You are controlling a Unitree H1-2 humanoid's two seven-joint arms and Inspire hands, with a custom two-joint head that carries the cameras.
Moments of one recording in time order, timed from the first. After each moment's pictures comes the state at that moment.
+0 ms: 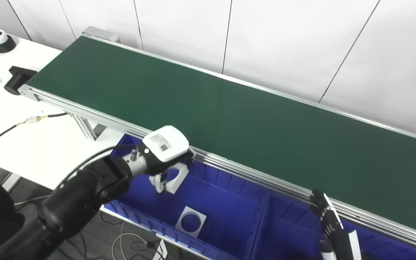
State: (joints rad) left arm 0.05 0.50 -0.21 -0.15 1.17 -0.20 -0.25; right arm 0.22 -0.18 0.27 0.07 -0.11 -0.42 -0.02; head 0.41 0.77
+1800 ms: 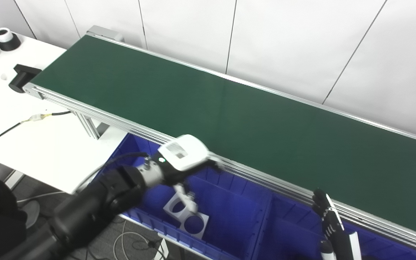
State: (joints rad) left arm 0.10 0.36 -0.30 -0.38 0.87 -0.13 -0.33; right arm 0.23 -0.16 0.26 0.07 -0.11 -0.42 0.00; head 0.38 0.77
